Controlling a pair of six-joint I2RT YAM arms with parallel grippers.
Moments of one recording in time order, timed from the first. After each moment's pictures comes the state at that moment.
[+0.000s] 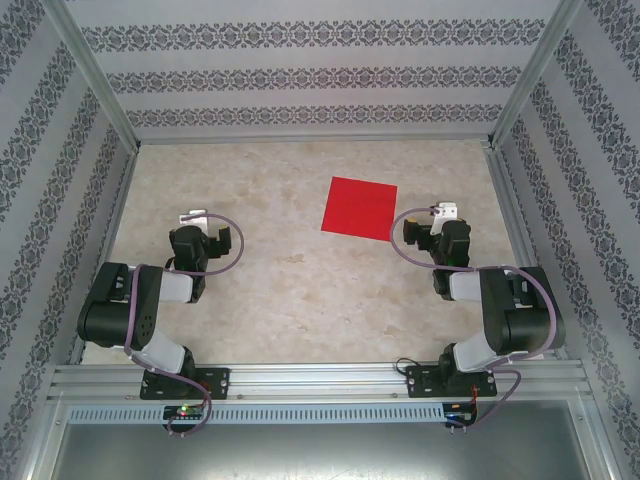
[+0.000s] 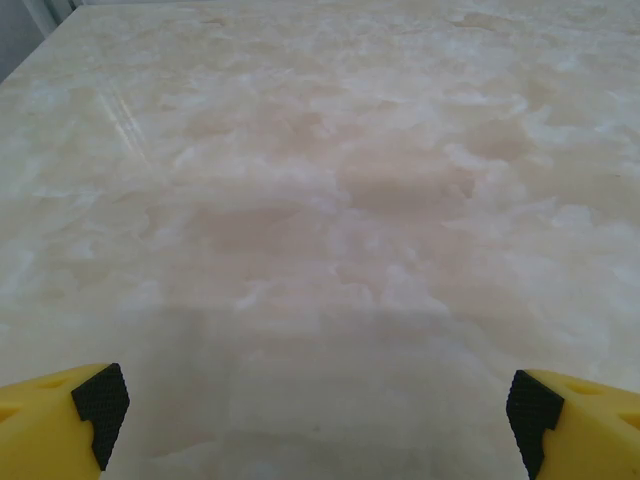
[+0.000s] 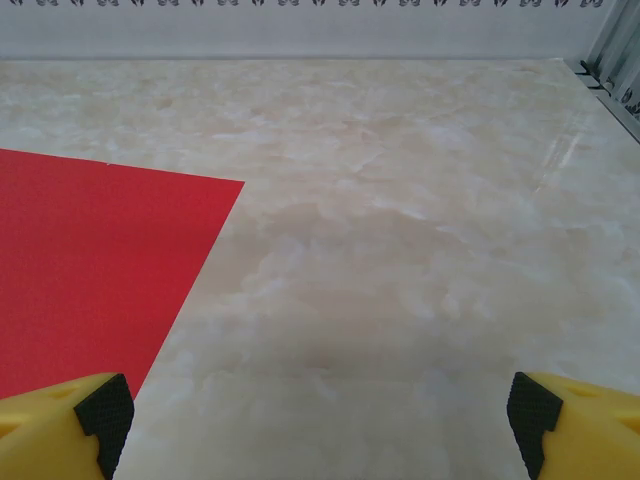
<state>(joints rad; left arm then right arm) -0.03 1.56 0.38 0.72 -0.19 -0.03 0.01 1.51 0.38 0.76 0.01 0.03</state>
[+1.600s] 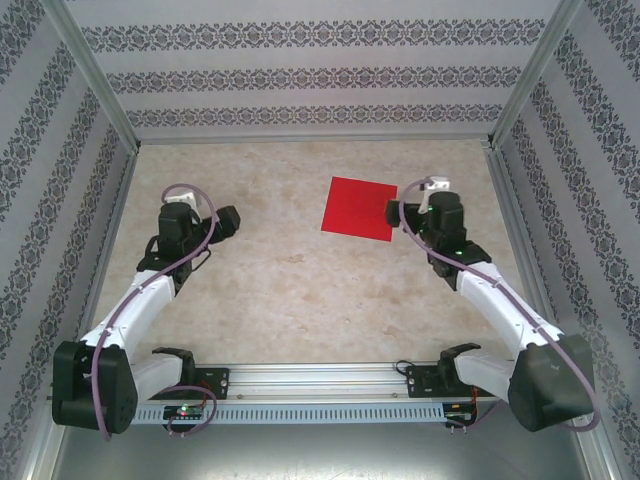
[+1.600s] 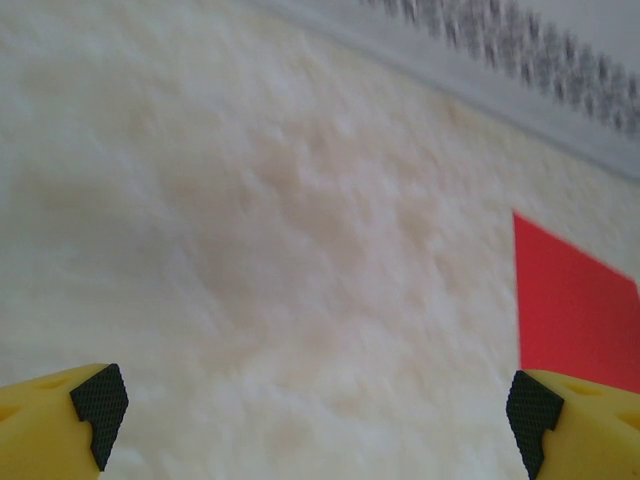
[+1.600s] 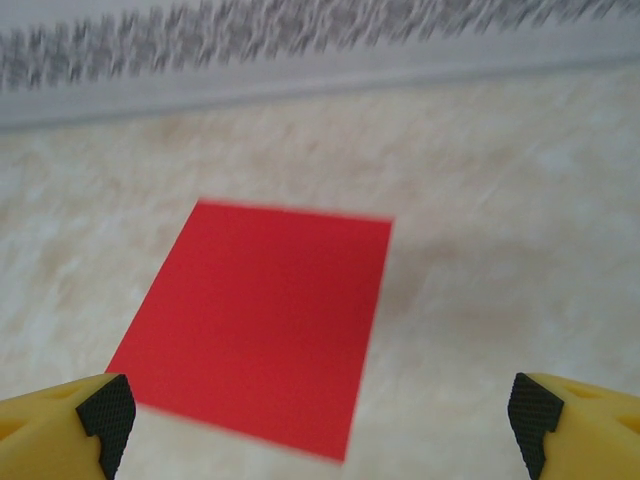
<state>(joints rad) -0.09 1.12 0.64 -0.10 0.12 -0.49 0.29 1.15 0.72 -0.08 0.10 0.27</state>
